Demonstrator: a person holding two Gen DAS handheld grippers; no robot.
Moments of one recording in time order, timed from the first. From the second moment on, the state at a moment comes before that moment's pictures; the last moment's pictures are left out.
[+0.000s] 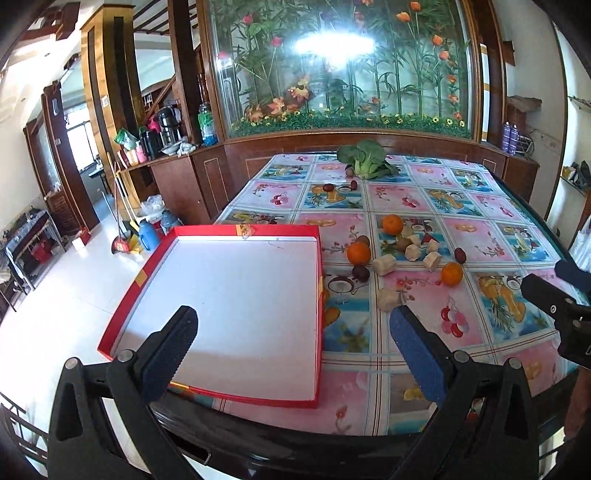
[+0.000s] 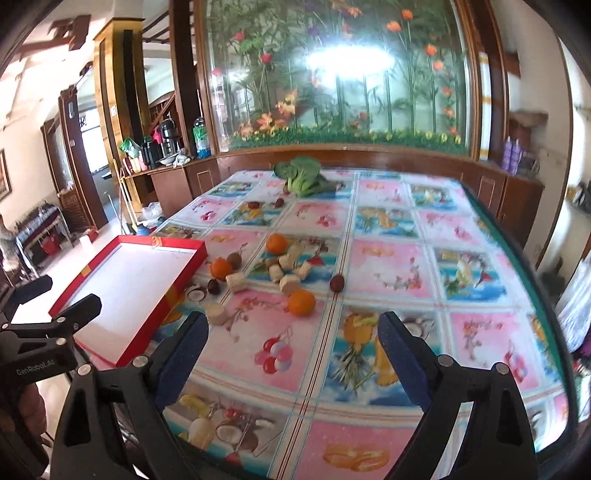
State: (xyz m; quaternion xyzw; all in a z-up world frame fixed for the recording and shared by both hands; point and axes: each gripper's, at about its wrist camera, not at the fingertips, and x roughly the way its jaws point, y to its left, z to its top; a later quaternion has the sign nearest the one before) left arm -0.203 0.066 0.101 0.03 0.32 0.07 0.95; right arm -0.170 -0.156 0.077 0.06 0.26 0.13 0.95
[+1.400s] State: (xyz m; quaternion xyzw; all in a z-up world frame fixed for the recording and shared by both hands) left arm -0.045 0.029 0.046 0.15 0.42 -0.05 0.90; right arm -0.059 -0.161 0.023 0.12 0.34 0.22 0.91
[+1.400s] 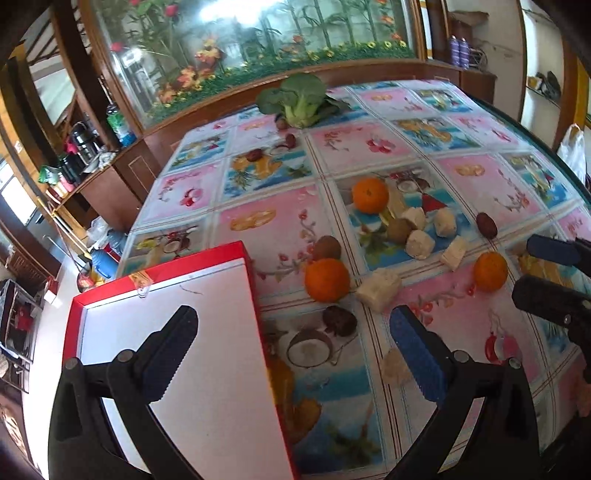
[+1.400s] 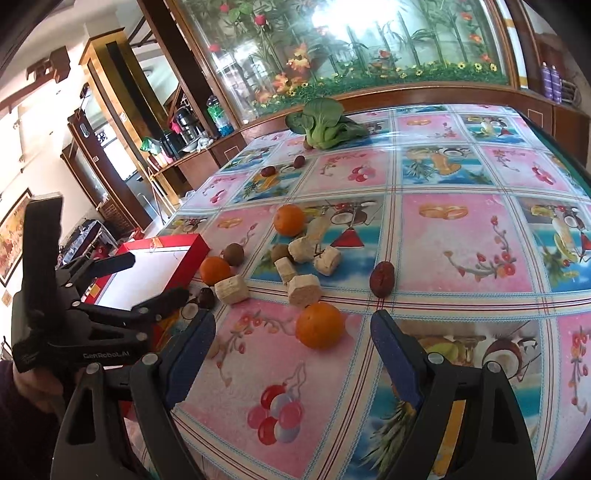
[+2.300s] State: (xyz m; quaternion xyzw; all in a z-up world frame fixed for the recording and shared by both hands) left arm -0.074 0.005 0.019 0.15 0.46 -0.11 0.87; right arm -0.037 -0.153 0.000 0.09 0.39 0.18 0.90
